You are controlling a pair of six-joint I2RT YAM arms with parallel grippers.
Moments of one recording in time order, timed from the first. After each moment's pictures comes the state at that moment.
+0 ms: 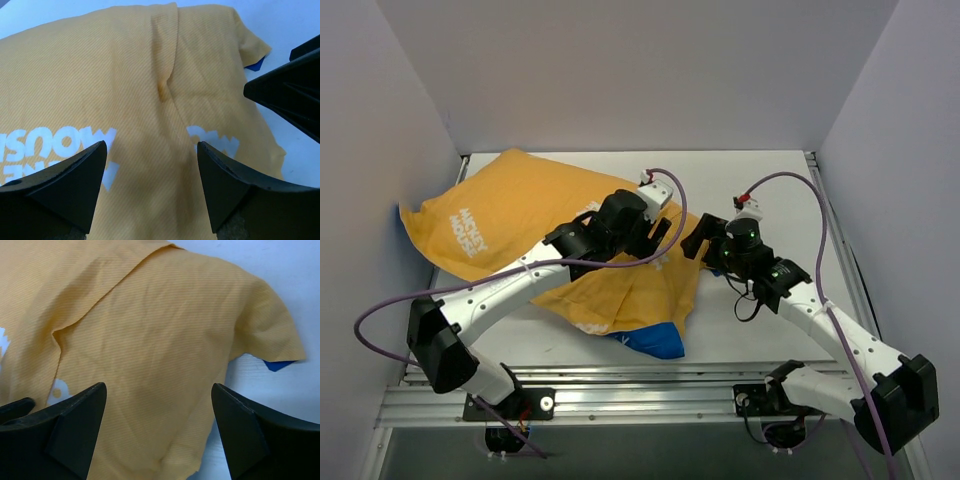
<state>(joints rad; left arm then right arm) -0.90 1.50 1.41 -0.50 -0.27 -0.06 0.52 1.07 0.79 -0.28 0.15 0.70</state>
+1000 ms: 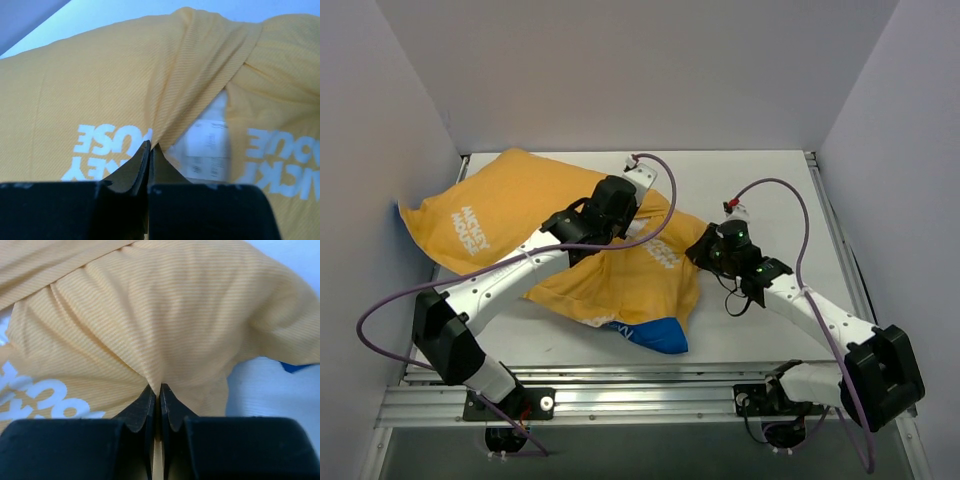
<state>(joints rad) -0.80 1.56 1.46 -0.50 -0.42 0.03 0.49 1.22 0.70 -0.06 0.03 0.74</state>
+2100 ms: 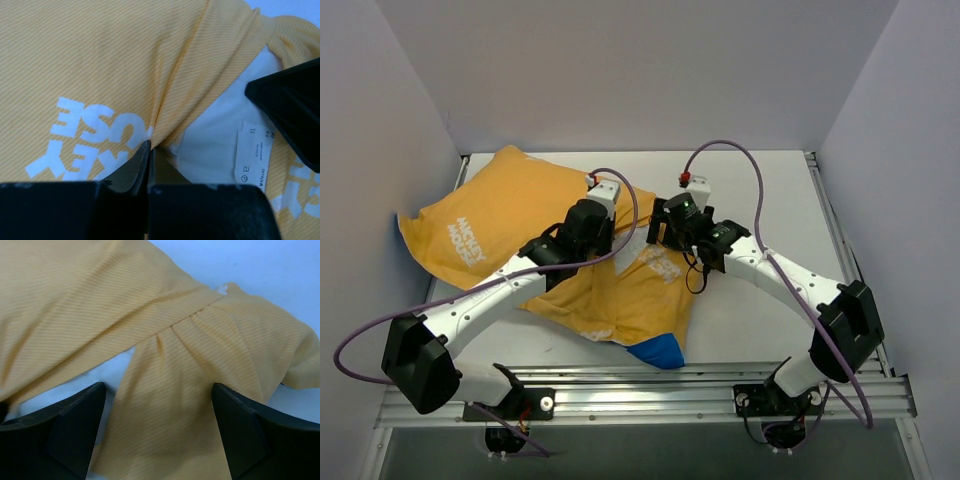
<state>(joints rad) -0.73 1.38 1.13 -0.34 -0.31 -0.26 0.70 1.49 1.22 -0.41 0.36 0.66</state>
